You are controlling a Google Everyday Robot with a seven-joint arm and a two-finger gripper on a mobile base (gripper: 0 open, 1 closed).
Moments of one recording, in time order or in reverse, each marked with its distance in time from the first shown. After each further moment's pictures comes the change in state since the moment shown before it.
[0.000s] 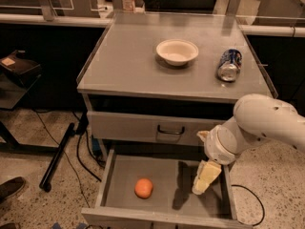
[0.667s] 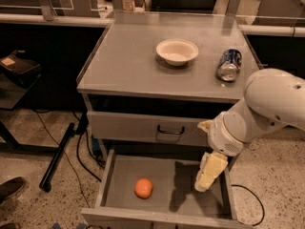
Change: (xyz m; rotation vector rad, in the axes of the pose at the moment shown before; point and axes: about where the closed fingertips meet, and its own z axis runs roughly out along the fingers) arm -0.033 0.019 -0.064 -0.027 -0.003 -0.010
